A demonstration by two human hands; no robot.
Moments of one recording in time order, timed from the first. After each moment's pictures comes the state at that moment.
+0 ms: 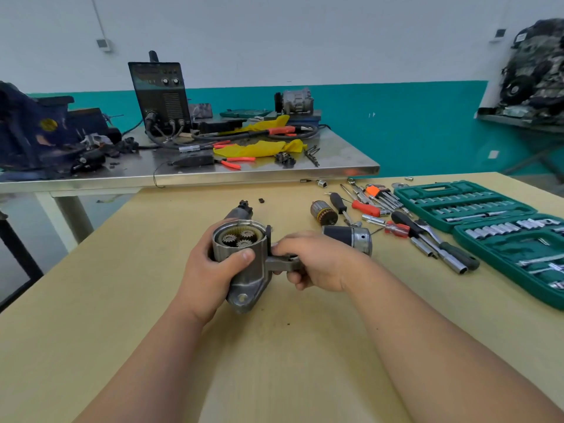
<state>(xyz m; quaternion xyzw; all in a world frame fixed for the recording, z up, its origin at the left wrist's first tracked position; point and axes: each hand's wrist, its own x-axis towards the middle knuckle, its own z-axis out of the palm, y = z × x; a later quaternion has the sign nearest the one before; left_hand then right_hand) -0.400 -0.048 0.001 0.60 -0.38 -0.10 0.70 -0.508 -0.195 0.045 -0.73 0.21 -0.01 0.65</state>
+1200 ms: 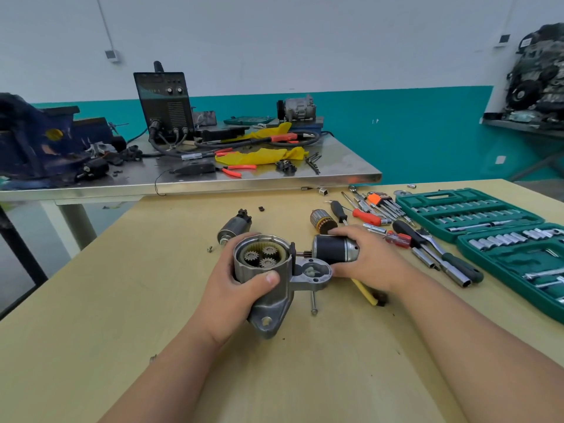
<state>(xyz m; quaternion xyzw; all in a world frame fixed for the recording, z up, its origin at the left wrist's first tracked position) -0.428 -0.063 0.003 0.62 -0.41 -0.12 0.66 -0.545 -0.303 0.006 -0.91 0.20 -0.20 0.31</state>
